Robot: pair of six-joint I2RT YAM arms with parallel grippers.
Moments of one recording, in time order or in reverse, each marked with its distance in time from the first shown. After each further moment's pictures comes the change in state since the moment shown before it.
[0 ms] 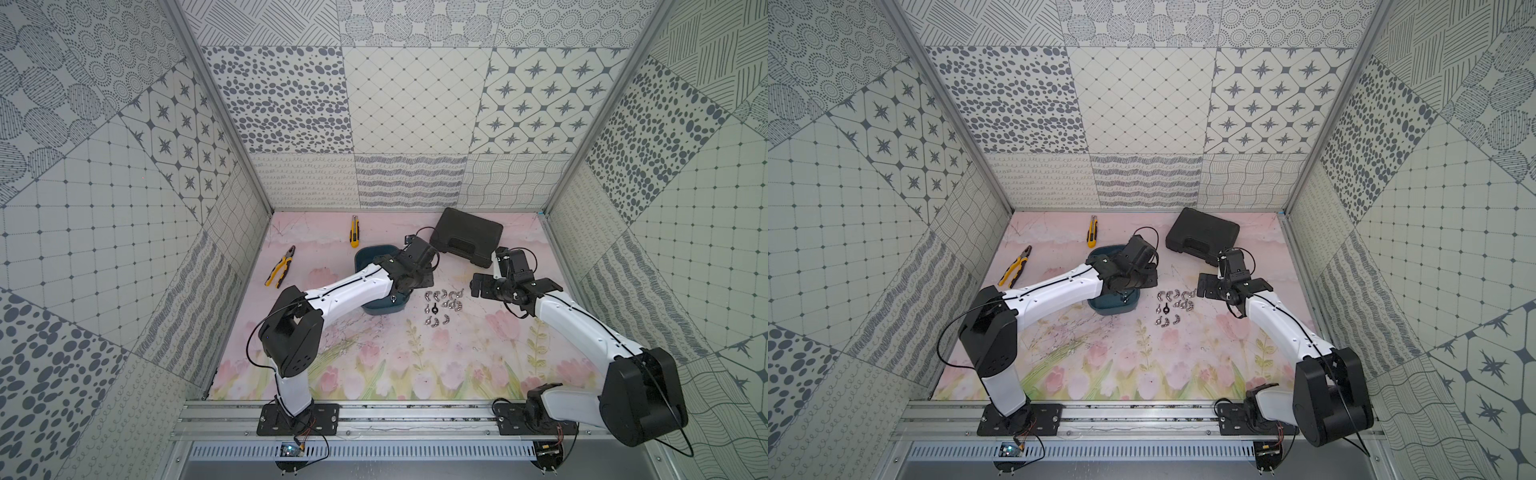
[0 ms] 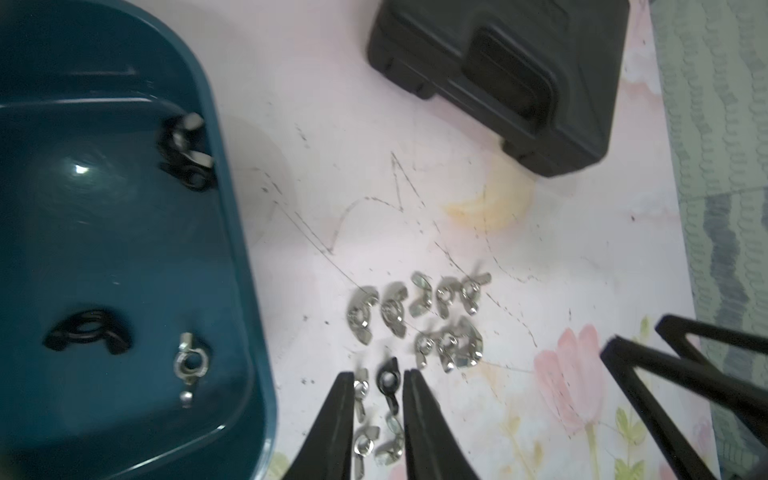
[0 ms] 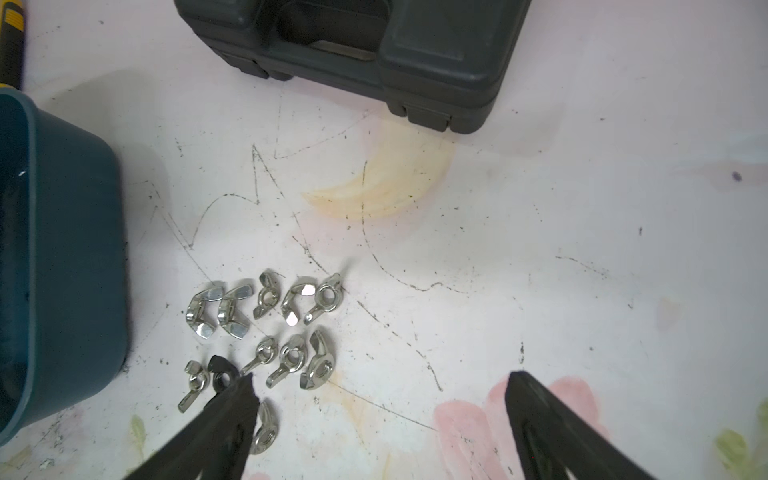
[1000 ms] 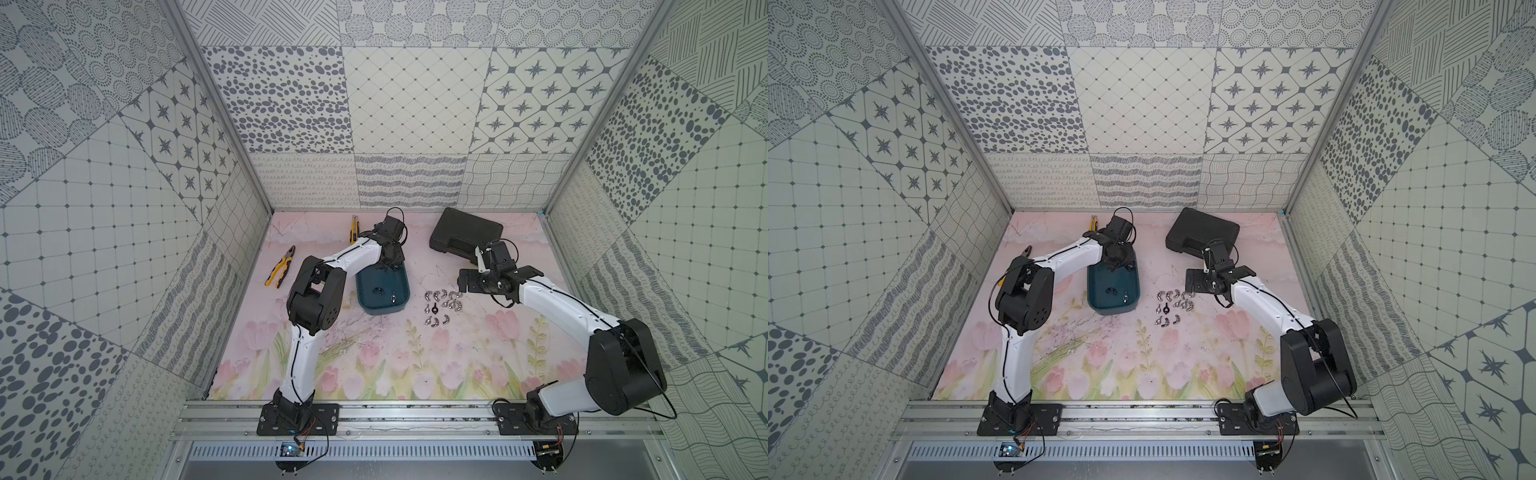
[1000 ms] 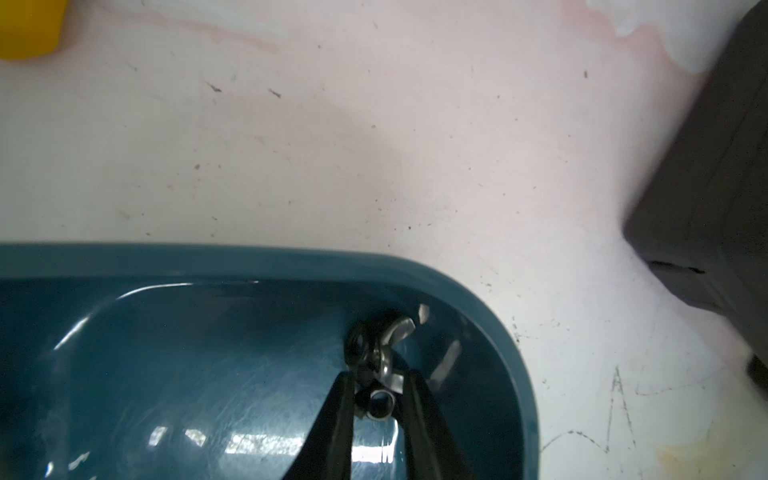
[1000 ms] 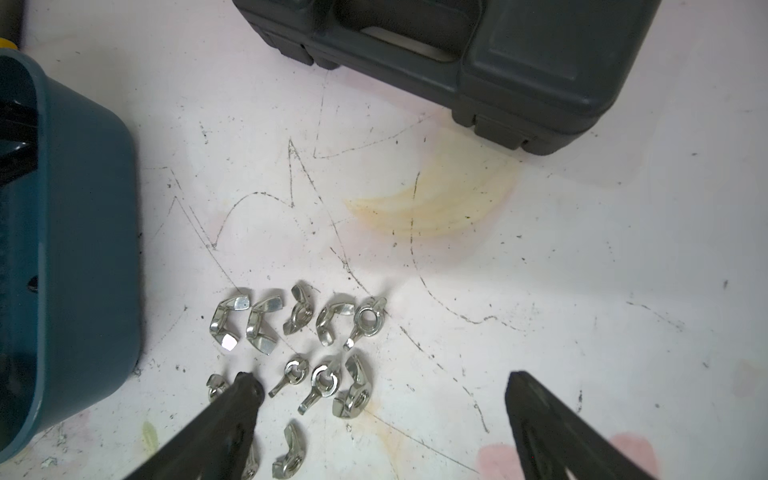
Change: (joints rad) left arm 0.262 0.389 0.278 -0.055 0.055 0.039; right arm 0.064 0.163 0.112 -0.008 0.006 -0.015
